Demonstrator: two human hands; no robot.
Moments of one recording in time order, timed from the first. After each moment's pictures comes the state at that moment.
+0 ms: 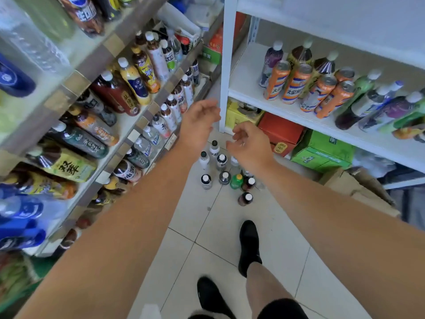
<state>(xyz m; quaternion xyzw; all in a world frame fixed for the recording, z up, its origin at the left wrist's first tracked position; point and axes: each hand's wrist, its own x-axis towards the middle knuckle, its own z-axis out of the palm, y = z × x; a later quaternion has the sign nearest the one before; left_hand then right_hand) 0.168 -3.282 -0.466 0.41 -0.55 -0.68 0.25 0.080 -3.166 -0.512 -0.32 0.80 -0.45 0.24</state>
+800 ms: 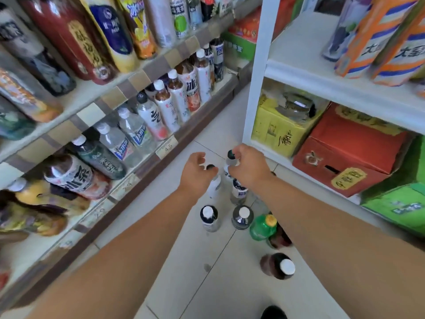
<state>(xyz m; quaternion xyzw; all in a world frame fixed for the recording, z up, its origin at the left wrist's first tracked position) 0.144 -3.356 -0.904 0.56 -0.62 -0.52 0.18 0.001 -3.295 -0.902 -0.45 0.81 -0.28 0.27</state>
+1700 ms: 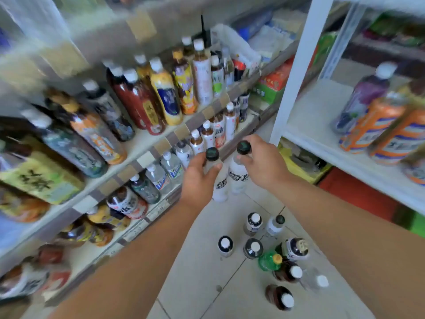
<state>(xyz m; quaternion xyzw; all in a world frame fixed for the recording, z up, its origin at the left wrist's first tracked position) 0.168 -3.391 -0.725 0.49 -0.68 -0.44 0.32 0.001 -3.348 -0.693 -0.54 0.76 -0.28 0.21</state>
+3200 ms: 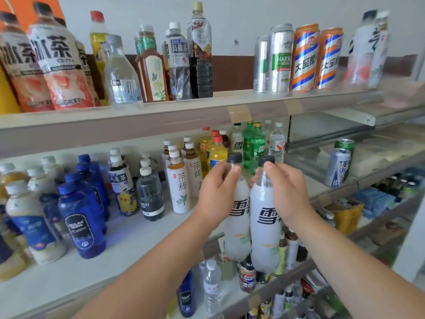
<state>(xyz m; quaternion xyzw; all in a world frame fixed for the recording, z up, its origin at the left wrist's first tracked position) 0.262 -3.543 0.030 0.39 -0.68 -0.27 0.56 0.111 -3.532 0.024 -0.55 0.41 -0.68 0.27</state>
